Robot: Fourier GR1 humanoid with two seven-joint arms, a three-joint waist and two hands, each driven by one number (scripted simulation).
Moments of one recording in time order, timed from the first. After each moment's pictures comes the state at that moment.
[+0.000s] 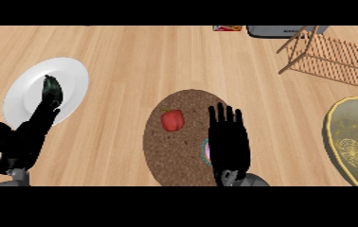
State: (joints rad) left arm 0.01 0.33 0.15 -1.39 0.10 -0.05 0.07; right arm -0.20 -0.01 0.59 -1.67 1.25 0.56 0.86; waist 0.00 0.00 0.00
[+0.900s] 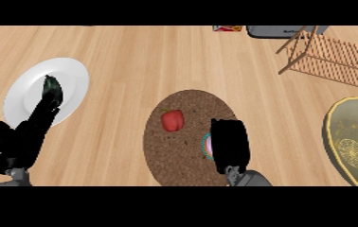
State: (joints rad) left arm 0.00 0.29 0.19 -1.43 0.06 -0.08 0.11; right arm -0.19 -0.04 0.58 -1.56 1.31 0.42 0.74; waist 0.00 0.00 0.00
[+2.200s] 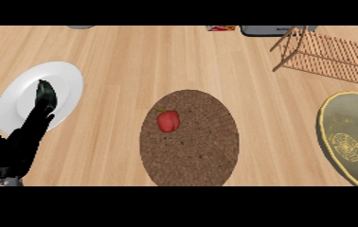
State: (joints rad) left arm 0.06 0.28 0.22 -1.46 0.07 -0.10 0.10; right arm -0.10 -0.62 -0.48 -1.69 0.29 0.53 -0.05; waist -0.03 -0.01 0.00
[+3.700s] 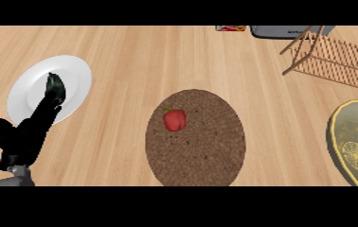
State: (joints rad) left arm -0.02 0.27 0.22 -1.40 0.03 -0.12 0.10; right arm -0.49 -1.18 -0.63 -1.10 0.11 0.53 0.00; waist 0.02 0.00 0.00
